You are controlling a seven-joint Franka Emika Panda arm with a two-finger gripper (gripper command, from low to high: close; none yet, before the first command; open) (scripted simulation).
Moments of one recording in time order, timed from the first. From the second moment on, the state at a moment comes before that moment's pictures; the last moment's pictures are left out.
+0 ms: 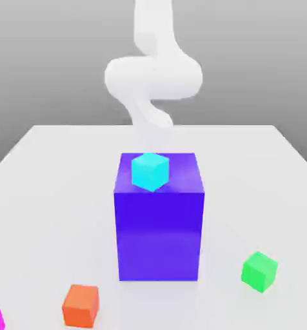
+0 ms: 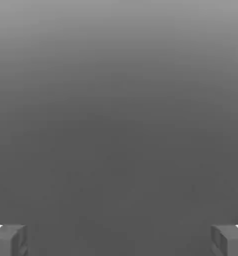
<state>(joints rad) 0.01 -0.71 -0.04 -2.28 0.02 2.32 0.77</state>
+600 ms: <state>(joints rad) -0.01 -0.05 -0.29 -2.18 0.23 2.42 0.49</state>
